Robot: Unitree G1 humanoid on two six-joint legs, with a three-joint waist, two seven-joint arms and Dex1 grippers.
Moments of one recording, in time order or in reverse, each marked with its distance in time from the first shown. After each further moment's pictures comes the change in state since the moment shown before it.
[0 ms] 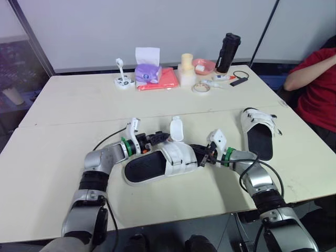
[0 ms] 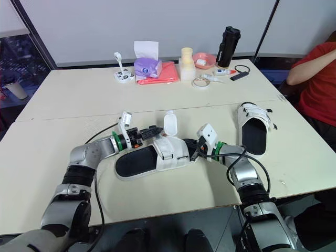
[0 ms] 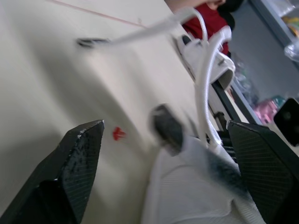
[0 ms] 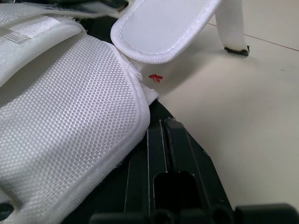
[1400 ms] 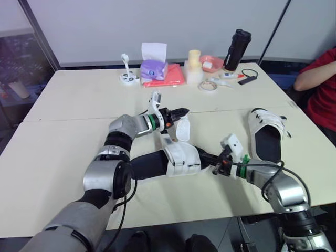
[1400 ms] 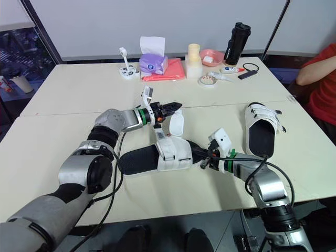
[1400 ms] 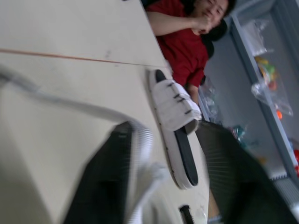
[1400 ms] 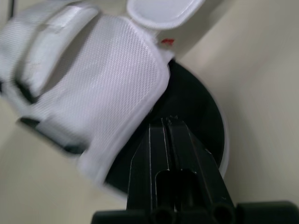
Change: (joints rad) left arm -0.513 -0.175 0.169 0.638 0.001 0.015 0.122; right arm 0.221 -0.154 -0.114 -0.549 0.221 0.572 -0.064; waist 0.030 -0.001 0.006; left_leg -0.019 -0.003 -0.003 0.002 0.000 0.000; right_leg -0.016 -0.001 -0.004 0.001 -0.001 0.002
